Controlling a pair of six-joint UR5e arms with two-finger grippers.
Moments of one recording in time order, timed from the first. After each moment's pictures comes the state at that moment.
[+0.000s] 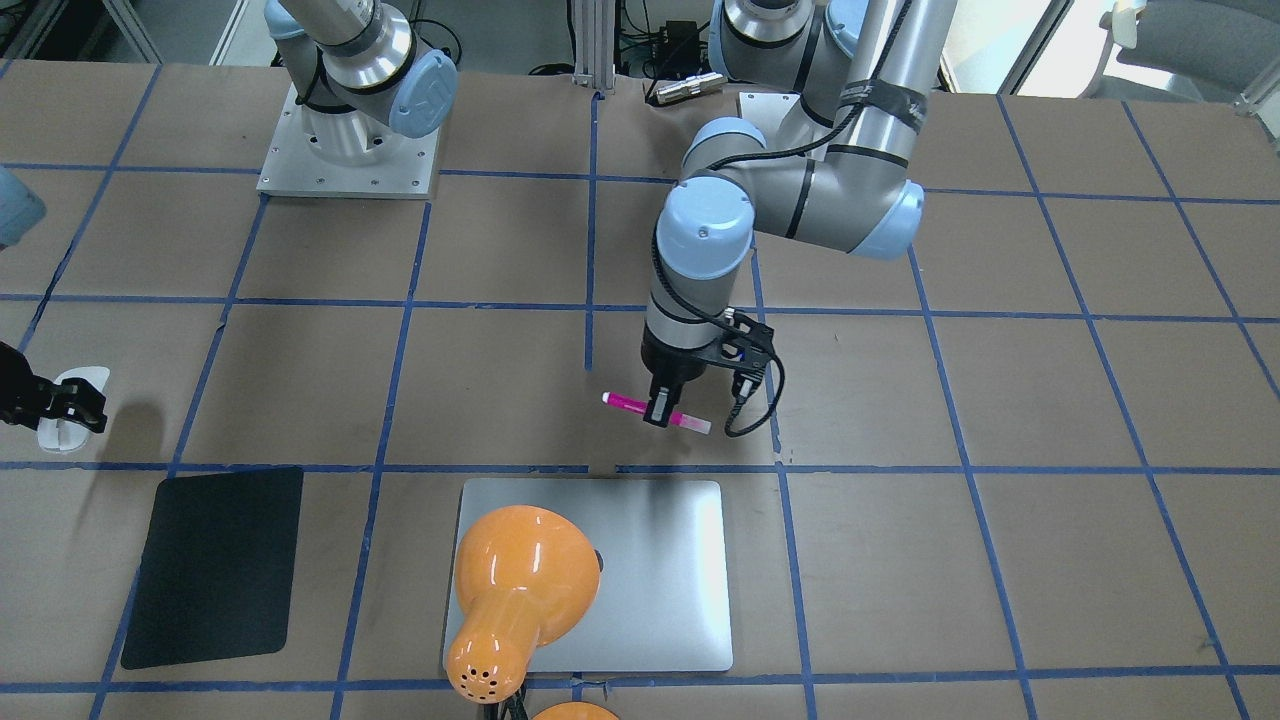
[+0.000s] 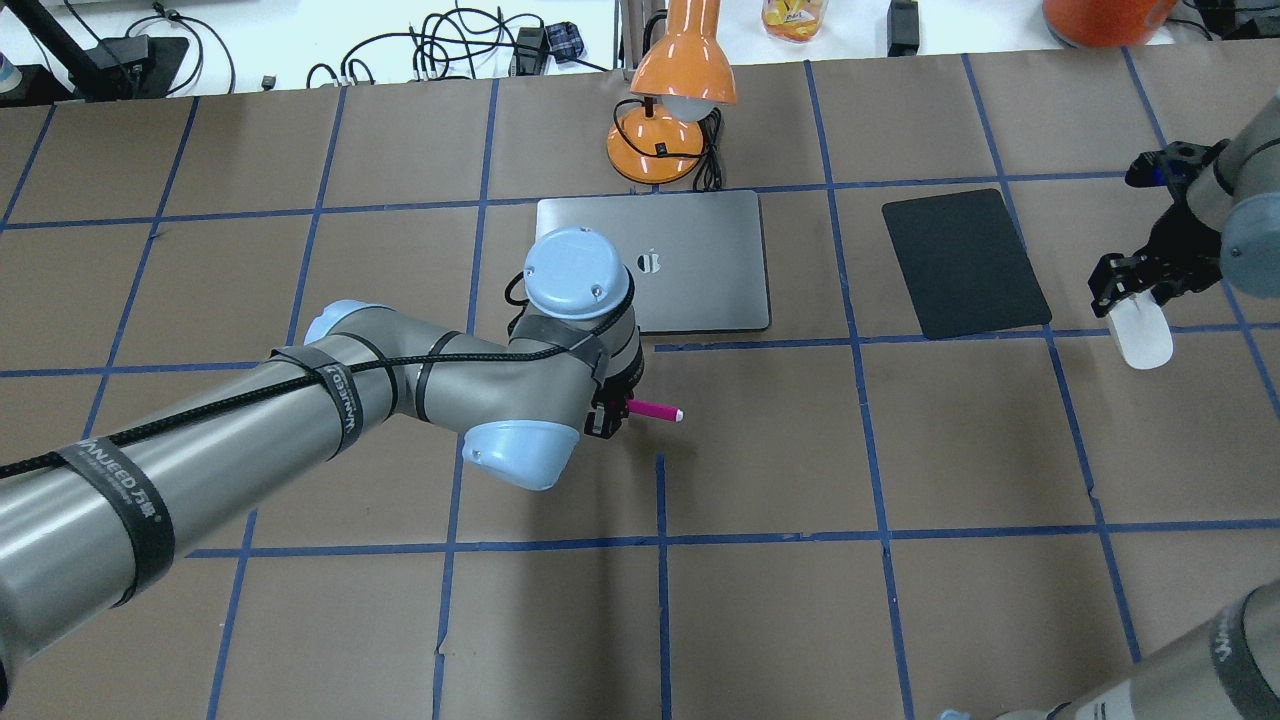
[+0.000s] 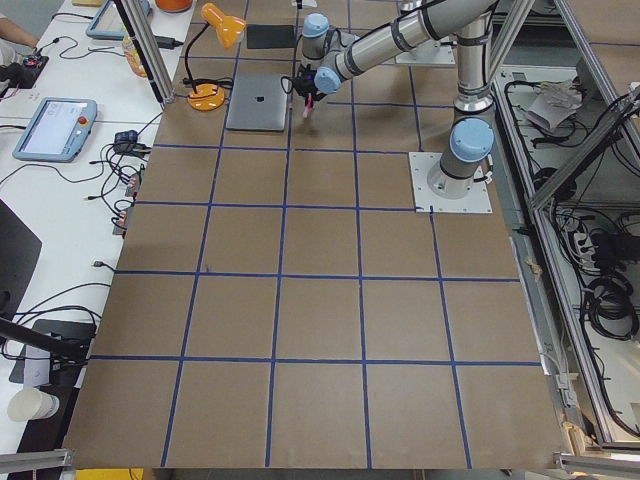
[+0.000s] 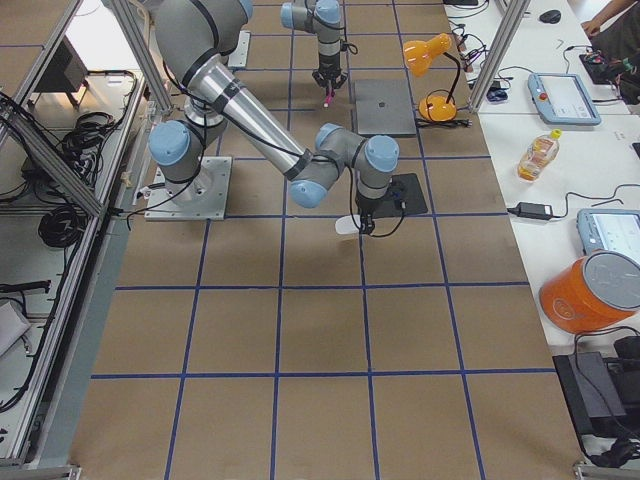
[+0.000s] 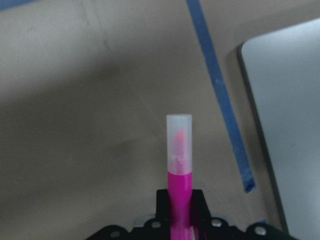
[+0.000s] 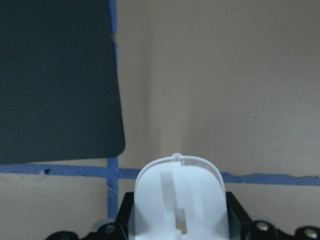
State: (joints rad) left arm -1.96 -1.97 -1.95 -0.76 1.56 -1.69; right arm 1.09 -1.19 1.79 -2.16 -1.59 -0.54
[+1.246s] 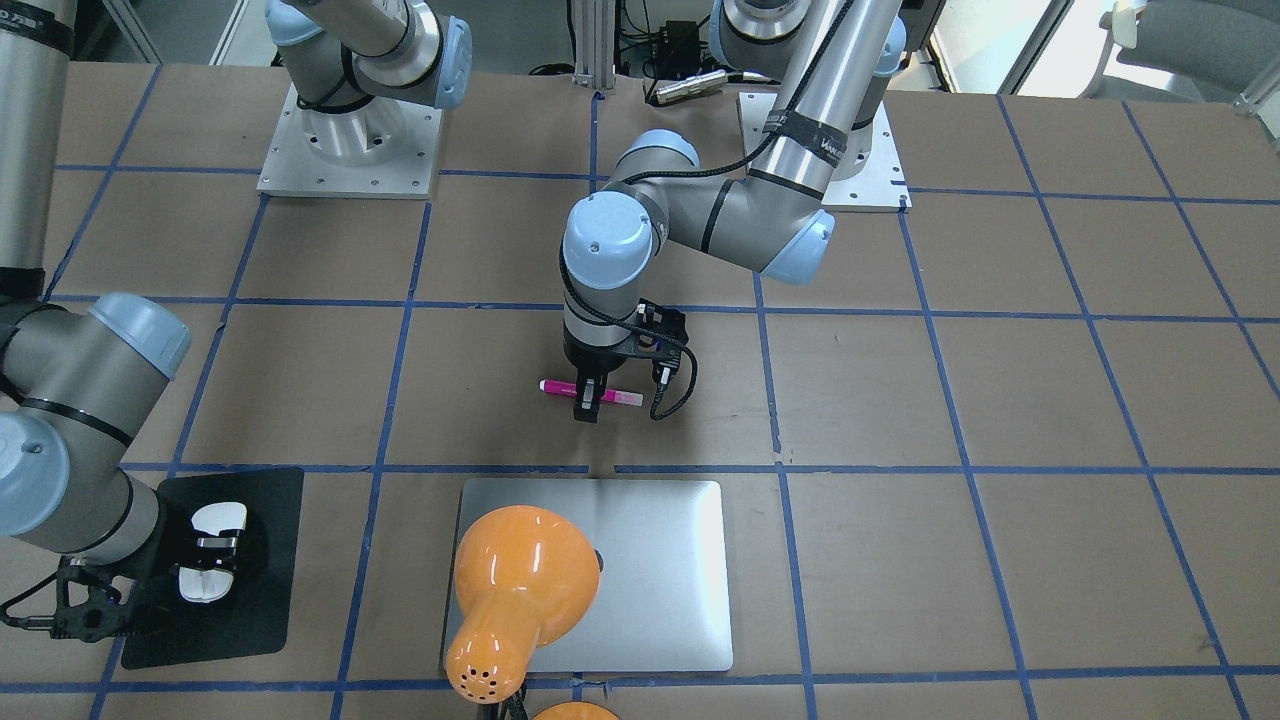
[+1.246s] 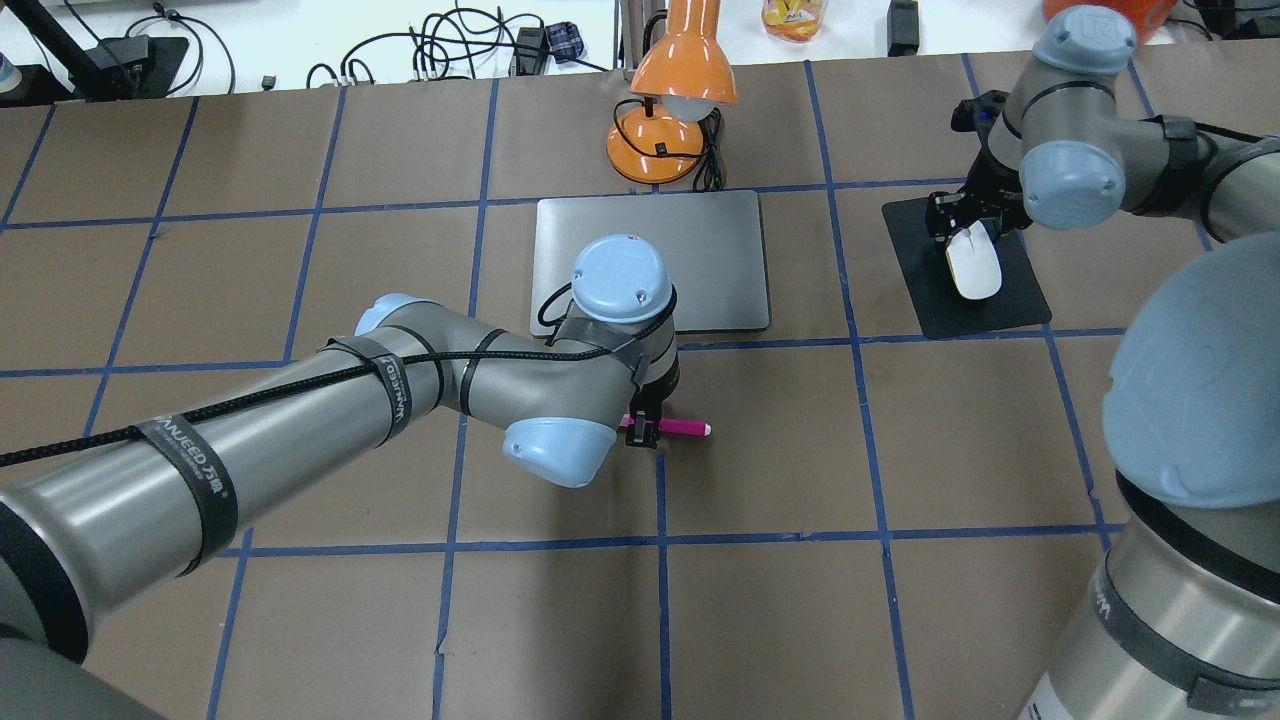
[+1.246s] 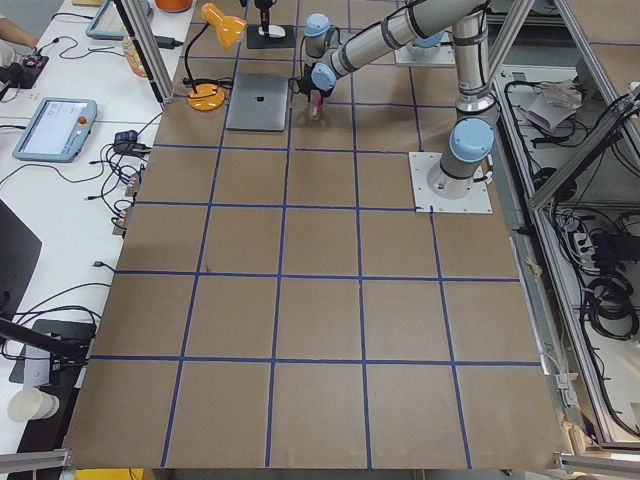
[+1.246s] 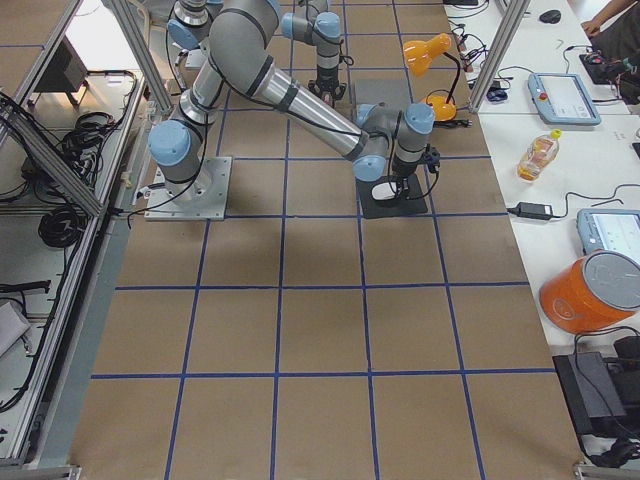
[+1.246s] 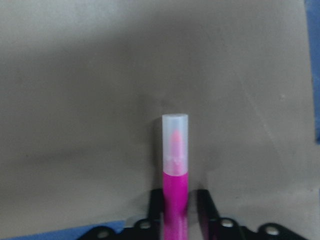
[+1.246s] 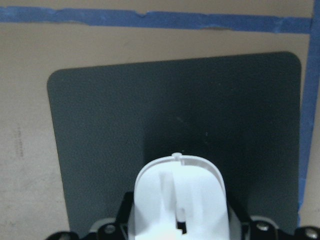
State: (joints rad) left arm -2.00 -2.01 -1.89 -0.79 1.52 -1.85; right arm 1.33 -0.95 1.56 -2.17 -1.56 -0.28
